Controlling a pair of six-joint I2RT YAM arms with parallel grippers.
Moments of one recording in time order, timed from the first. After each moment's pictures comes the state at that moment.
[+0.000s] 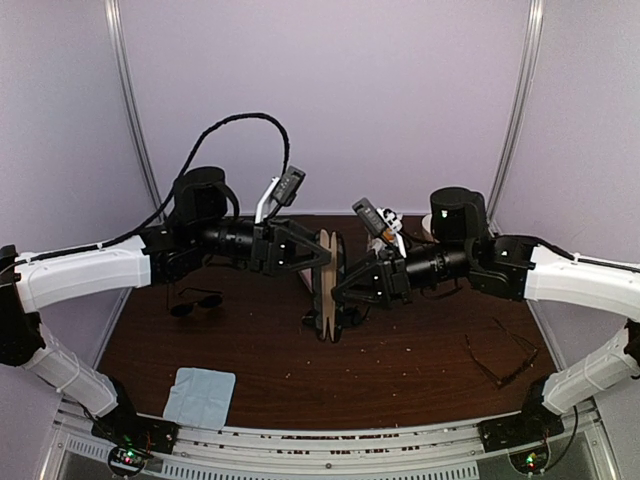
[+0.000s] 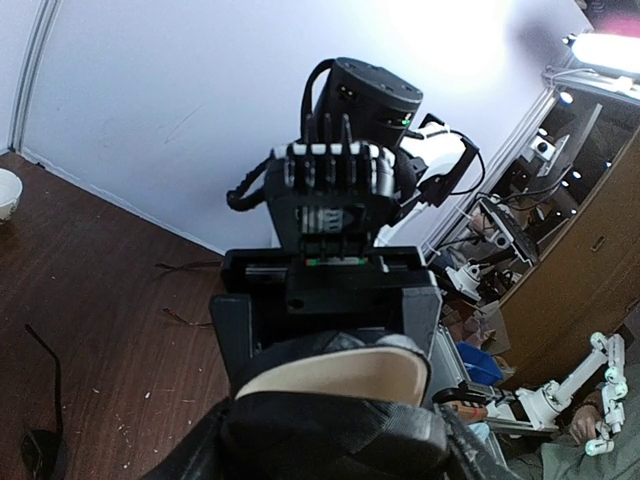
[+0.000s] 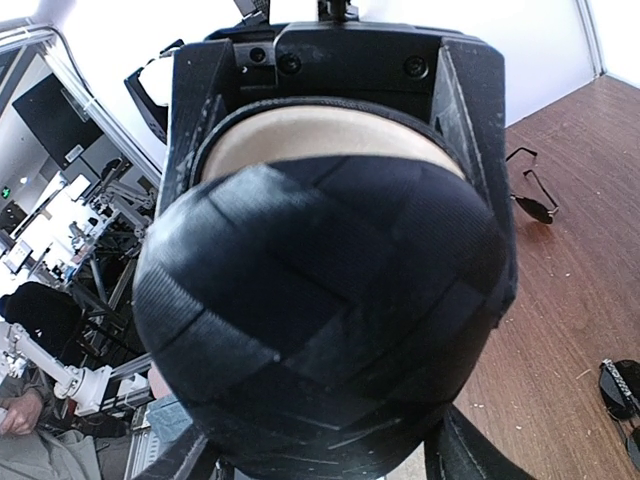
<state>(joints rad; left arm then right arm) -0.84 1.42 1.12 0.24 0.91 -0.51 0.89 1.30 1.04 -0.02 -0.72 0.37</state>
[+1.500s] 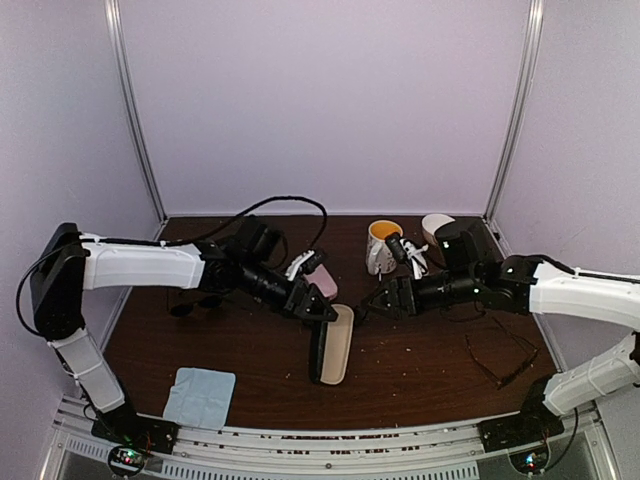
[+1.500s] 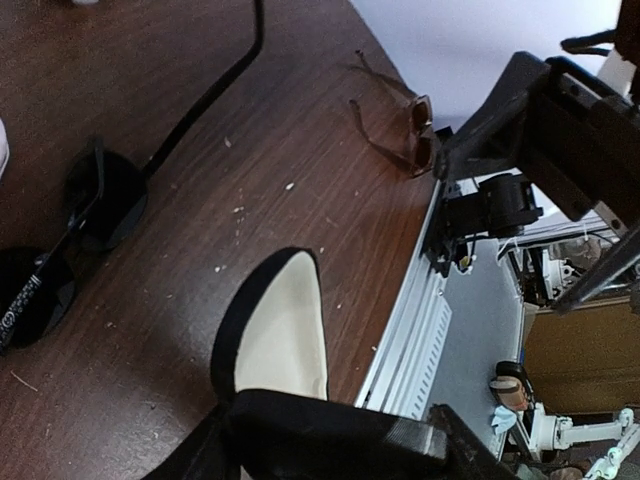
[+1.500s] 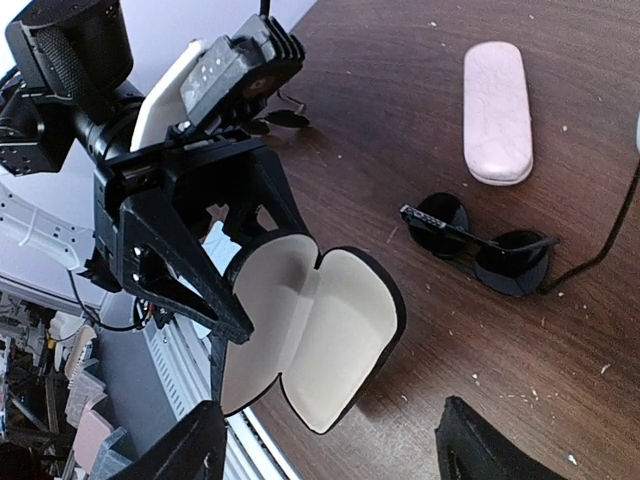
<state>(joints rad) -0.83 1.69 1.15 -0.20 0.71 -0.46 0.81 1.22 0.86 -0.20 -0.37 0.51</state>
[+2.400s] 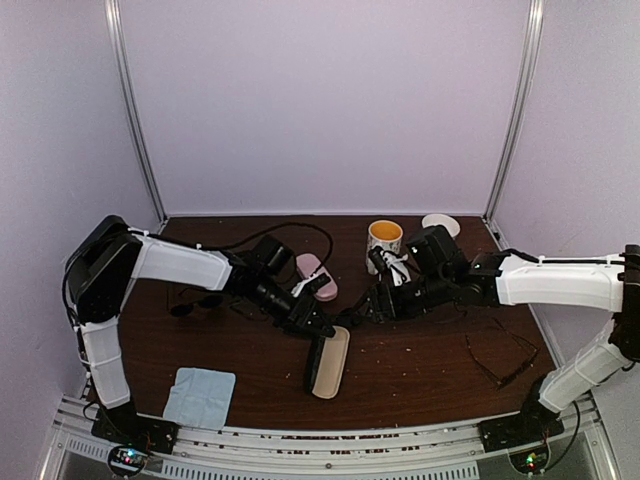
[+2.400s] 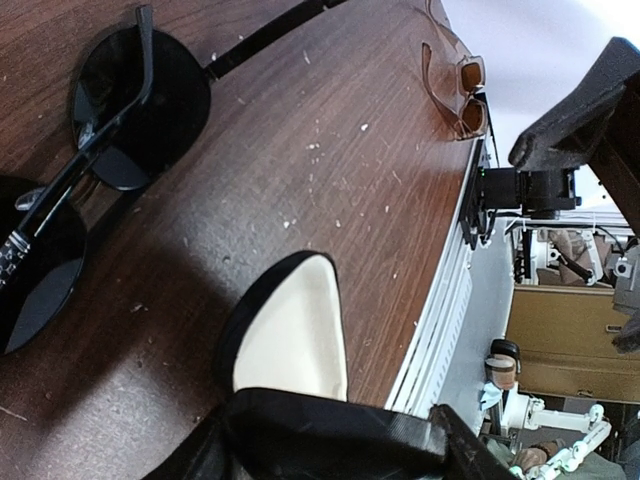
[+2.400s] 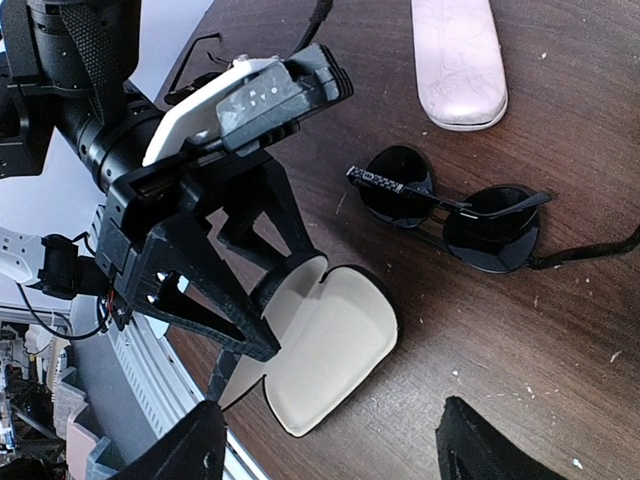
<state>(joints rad) -0.77 1.94 1.19 -0.24 0.84 -0.41 0.81 1.43 0.92 -0.23 -0.33 0.54</state>
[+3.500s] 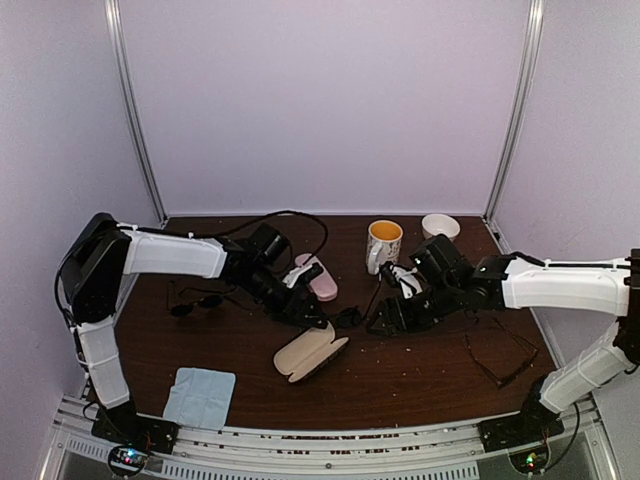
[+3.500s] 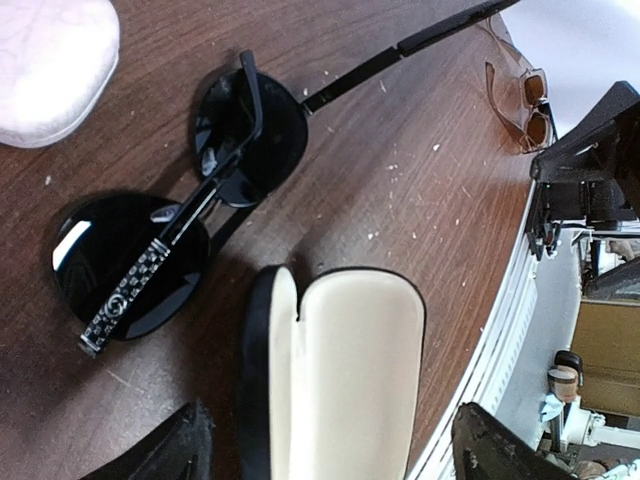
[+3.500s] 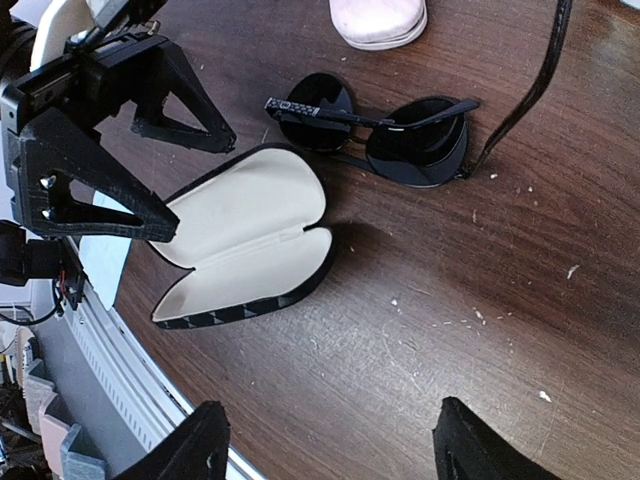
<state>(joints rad) -0.74 1.91 1.27 -0.41 0.67 -0.27 0.81 1.39 0.89 -0.39 -0.27 0.54</state>
